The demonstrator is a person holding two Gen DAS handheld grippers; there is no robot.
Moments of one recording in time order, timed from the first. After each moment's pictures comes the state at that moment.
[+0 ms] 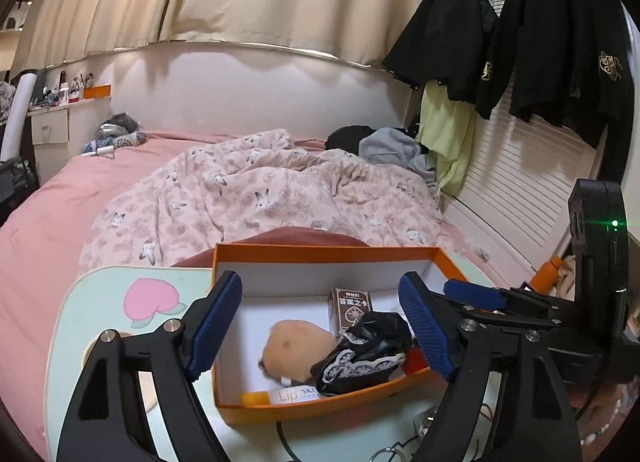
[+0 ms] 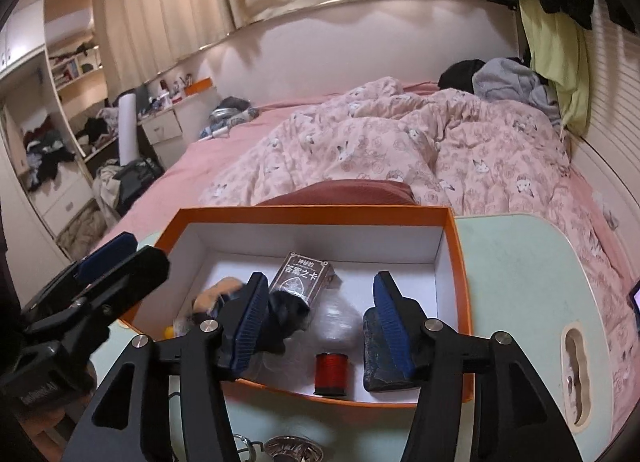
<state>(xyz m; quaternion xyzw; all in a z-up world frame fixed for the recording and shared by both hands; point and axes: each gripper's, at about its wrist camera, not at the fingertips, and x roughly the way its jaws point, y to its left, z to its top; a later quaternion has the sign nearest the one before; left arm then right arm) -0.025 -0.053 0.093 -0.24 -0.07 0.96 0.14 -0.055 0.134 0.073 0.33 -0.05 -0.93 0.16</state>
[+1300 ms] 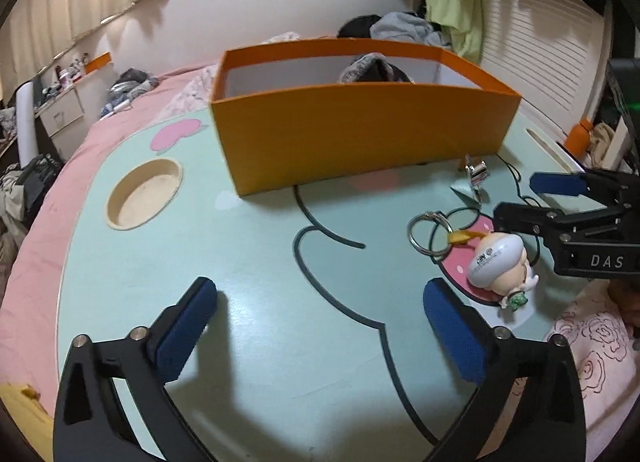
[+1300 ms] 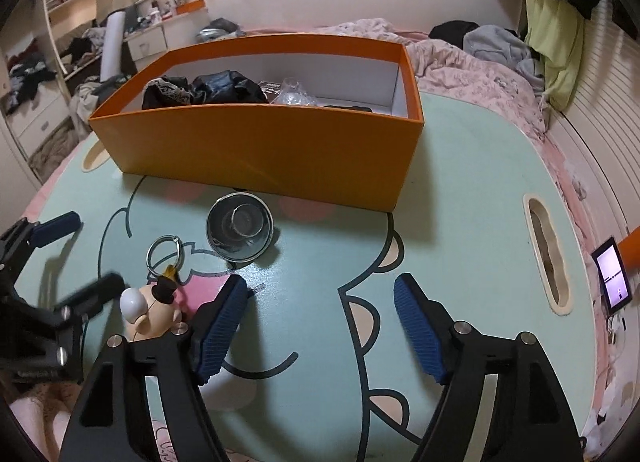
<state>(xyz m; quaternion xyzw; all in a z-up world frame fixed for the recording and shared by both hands) 0.050 -0.040 0.000 -0.40 0.06 0.91 0.10 0.023 0.156 0.002 0.43 0.05 -0.89 0.13</state>
